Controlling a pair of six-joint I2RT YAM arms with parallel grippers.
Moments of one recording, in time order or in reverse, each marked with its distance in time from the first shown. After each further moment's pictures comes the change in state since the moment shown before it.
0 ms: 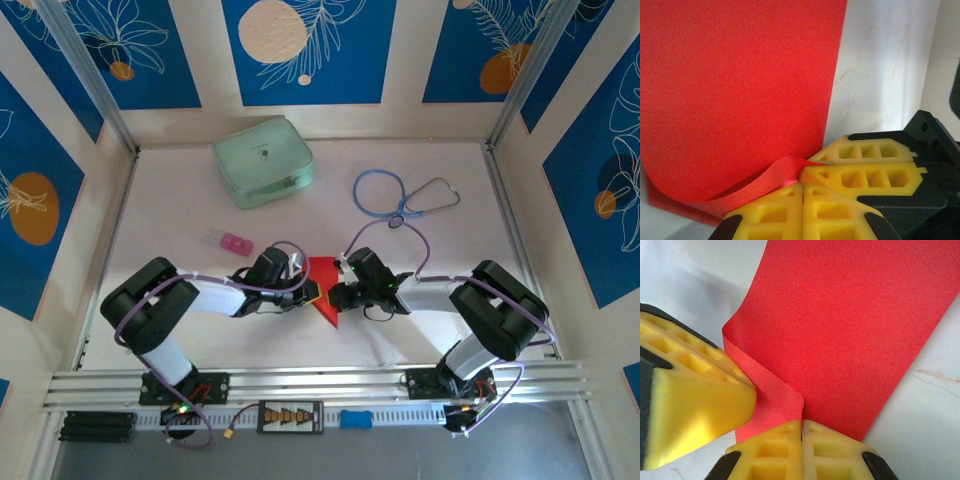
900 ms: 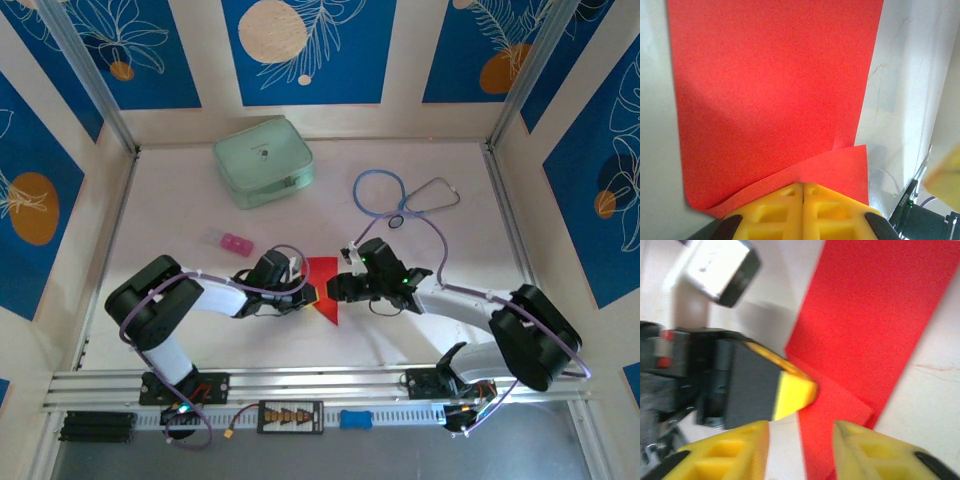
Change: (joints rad) left arm 0.000 0.028 -0.008 -0.016 -0.012 0.018; right arm -0.026 -0.228 0.033 -0.164 -0.062 0.098
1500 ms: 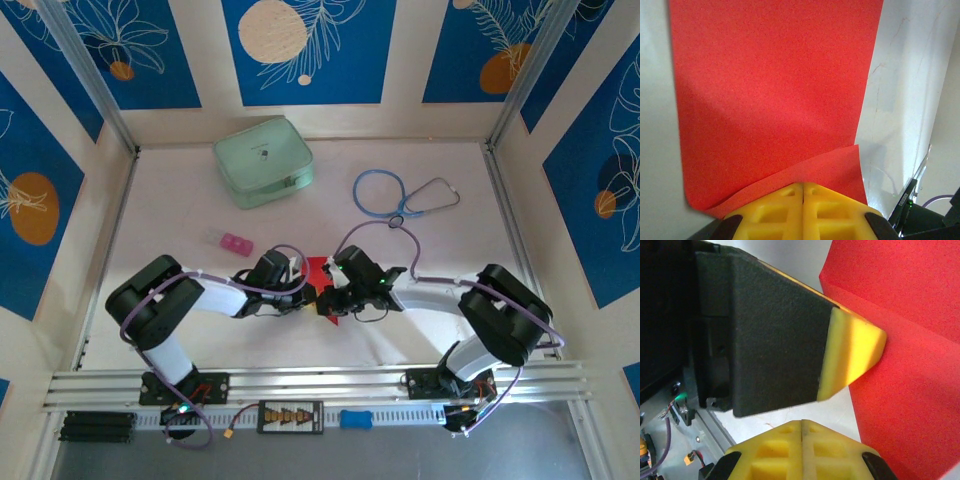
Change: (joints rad) left arm 0.000 0.005 0.000 0.008 0.005 0.000; right arm 0.116 0.201 0.090 -0.045 -0.102 0.109
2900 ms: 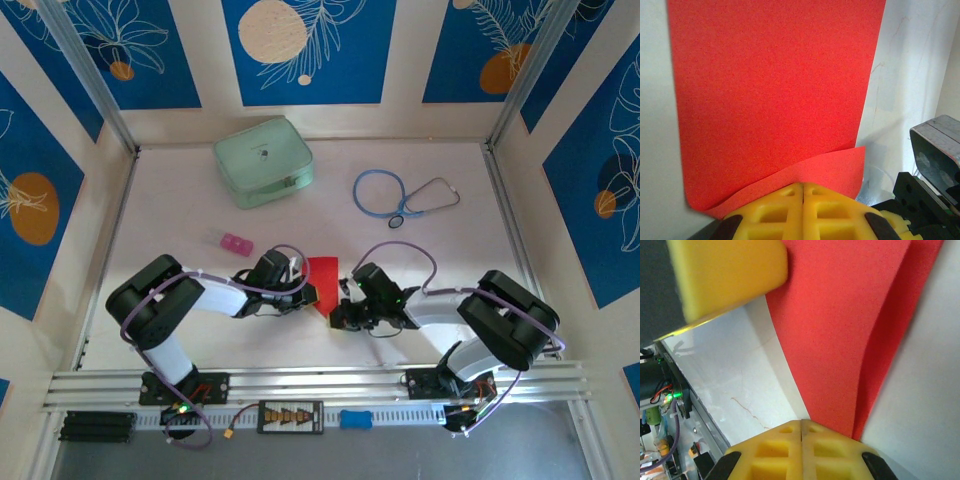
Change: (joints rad) left arm 0.000 0.002 0.000 0.002 0.003 0.000; right arm -0.045 -0.051 -0.267 0.261 -0.068 0.131
